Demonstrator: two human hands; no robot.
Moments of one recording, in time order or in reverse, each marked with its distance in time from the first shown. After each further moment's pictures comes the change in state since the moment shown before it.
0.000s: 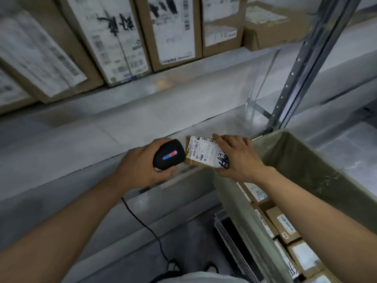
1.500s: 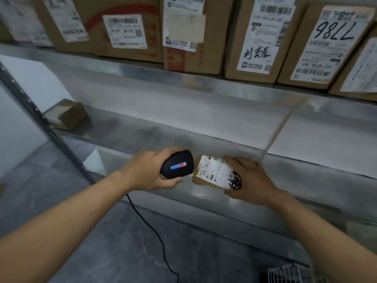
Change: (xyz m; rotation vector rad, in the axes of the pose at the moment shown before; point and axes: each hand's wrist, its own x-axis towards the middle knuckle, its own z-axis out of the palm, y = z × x) left_hand -0.399 -0.128 -0.186 0.226 0.258 -0.341; right_hand 0.044 -0.394 0.045 0.115 -0.203 -0.675
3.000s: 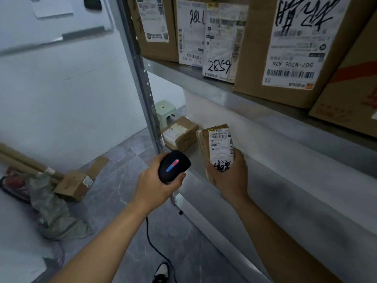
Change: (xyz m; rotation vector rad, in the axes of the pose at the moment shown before) left_hand -0.147 -0.324 -0.135 -0.155 0.570 -0.985; right_hand 0.438 -0.379 0.138 0.828 0.256 0.177
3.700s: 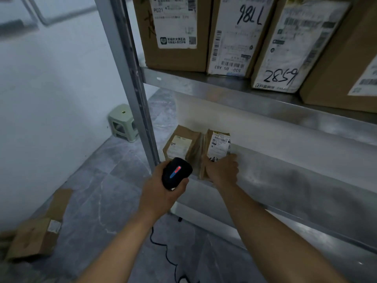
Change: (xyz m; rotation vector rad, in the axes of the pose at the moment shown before) left_hand 0.134 -0.121 -0.041 -0.221 -0.327 0.049; right_hand 0.060 -0.076 0.151 -0.189 0.239 0.682
